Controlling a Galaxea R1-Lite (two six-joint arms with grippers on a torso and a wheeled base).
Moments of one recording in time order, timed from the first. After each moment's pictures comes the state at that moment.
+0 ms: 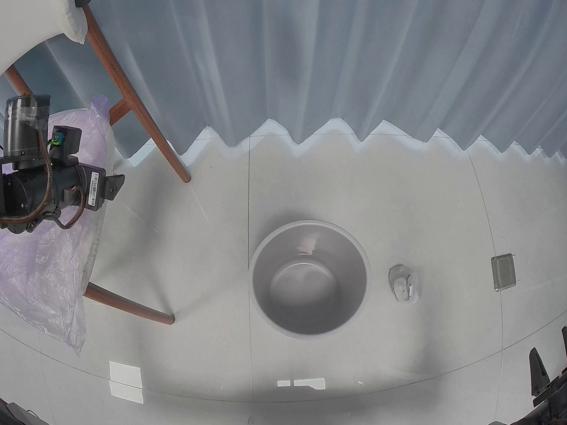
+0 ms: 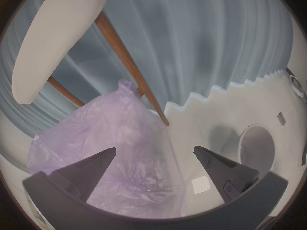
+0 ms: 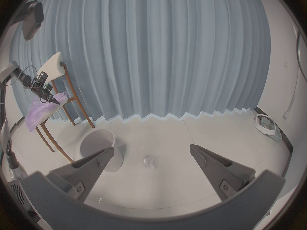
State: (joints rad) left arm -0.22 1.45 -1.04 -0.09 0.36 0.21; right arm 0.00 0.02 -0.02 -0.01 0.02 0.03
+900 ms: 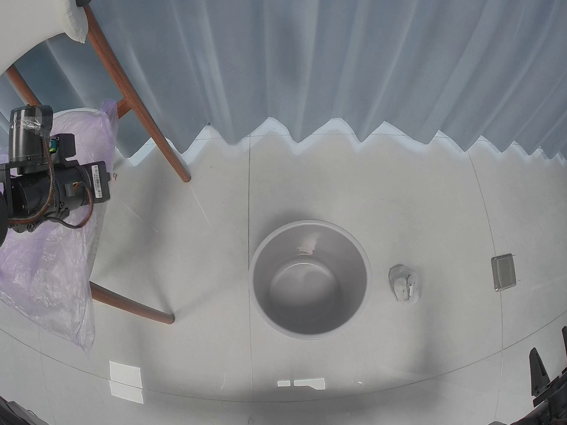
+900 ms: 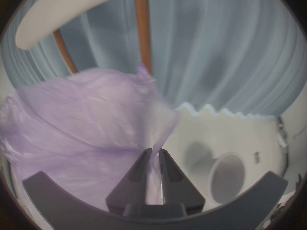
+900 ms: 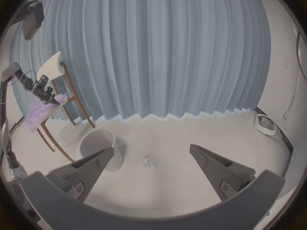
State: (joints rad) left arm -0.14 1.49 -1.02 -0.13 0.15 -0.12; right arm 0.00 0.02 -0.02 -0.01 0.02 0.03
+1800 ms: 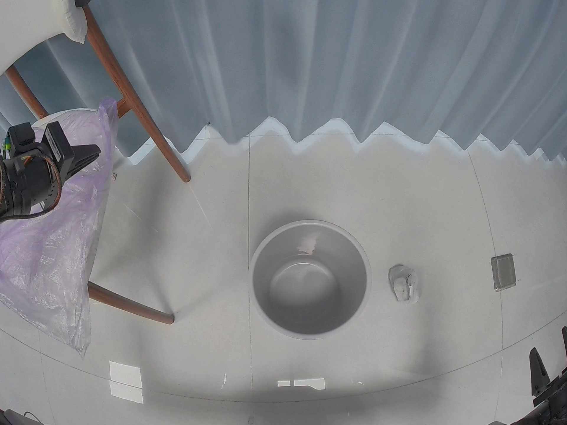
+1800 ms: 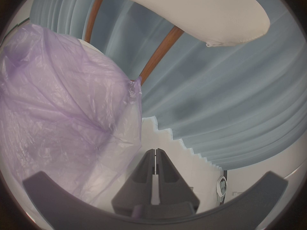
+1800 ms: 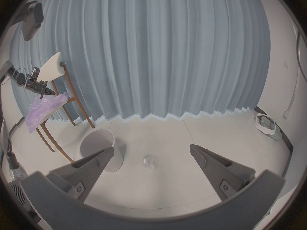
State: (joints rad) left arm -0.10 1.29 -0.98 -0.15 -0.17 -0.70; right arm 0.00 0.02 -0.02 -0.01 0.02 0.03
